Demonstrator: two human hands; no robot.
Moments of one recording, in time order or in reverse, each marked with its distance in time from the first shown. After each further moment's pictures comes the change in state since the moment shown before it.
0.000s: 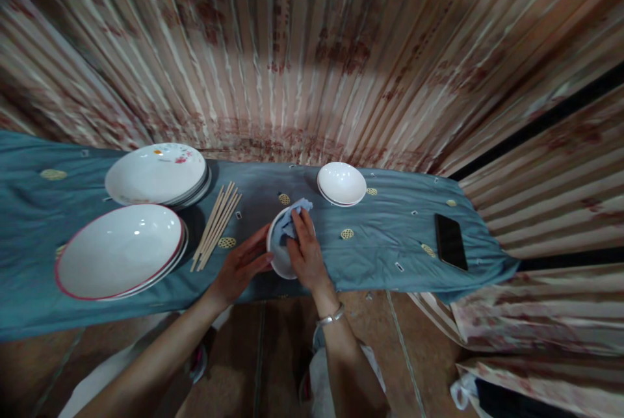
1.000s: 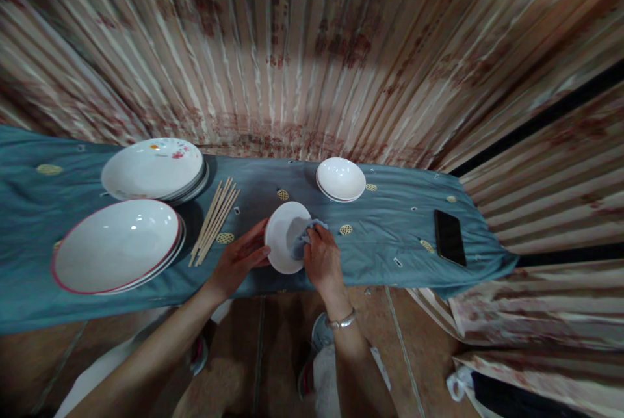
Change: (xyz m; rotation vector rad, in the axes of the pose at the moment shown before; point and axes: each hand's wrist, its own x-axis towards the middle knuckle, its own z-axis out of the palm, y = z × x) left_hand 0.002 0.000 -0.001 0.018 0.028 -0.038; right_hand -0.019 0.022 -0.018 -0.537 0.073 0.000
